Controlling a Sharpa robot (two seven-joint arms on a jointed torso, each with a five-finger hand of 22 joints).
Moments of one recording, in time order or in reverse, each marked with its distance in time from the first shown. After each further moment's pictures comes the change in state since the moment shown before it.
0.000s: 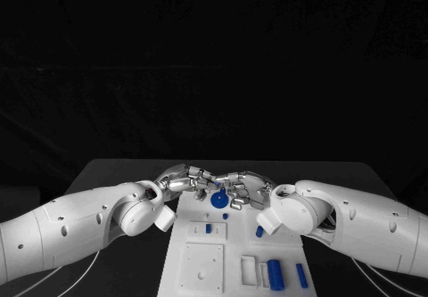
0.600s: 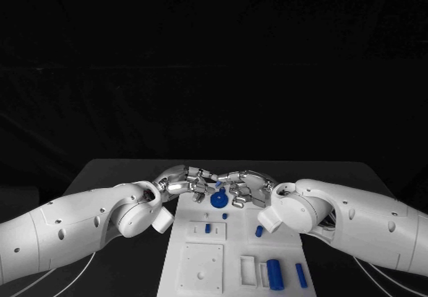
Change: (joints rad) left arm -0.001 -0.012 -0.002 0.007 -0.064 -0.006 -0.003; left_hand 0.031 -0.050 -0.004 -0.012 -0.016 -0.180 -0.003 -0.064 -0.027 -0.063 0.005 0.000 -0.013 -0.016 0.005 0.001 -0.003 0.000 0.000 0.000 0.000 0.001; right arm 0.001 0.000 0.002 -0.017 -0.046 -0.025 -0.003; right_hand 0.000 0.000 0.002 0.003 0.012 0.004 -0.002 0.004 0.001 0.004 -0.004 0.000 -0.001 0.000 -0.007 0.004 0.001 0.002 0.001 0.002 0.004 0.000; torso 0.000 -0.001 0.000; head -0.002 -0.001
